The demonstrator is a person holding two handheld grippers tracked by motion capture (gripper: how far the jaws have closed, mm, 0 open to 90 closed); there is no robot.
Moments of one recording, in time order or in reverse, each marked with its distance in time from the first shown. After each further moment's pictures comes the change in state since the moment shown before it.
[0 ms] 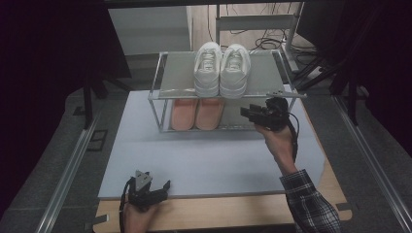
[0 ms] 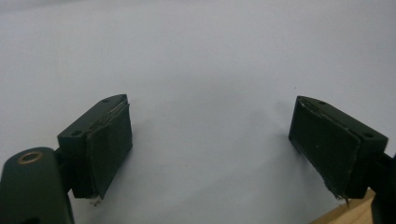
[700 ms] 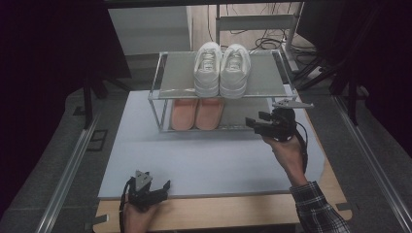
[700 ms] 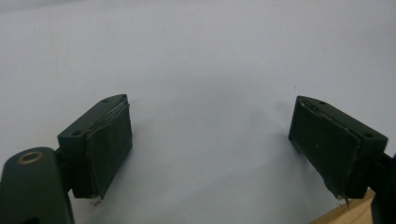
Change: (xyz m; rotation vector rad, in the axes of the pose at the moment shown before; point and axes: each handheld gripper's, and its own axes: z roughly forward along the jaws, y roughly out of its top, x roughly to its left) left arm 0.000 0.000 0.000 0.000 0.000 0.004; right arm -0.004 -0.021 -0.022 0.020 -0.019 -0.076
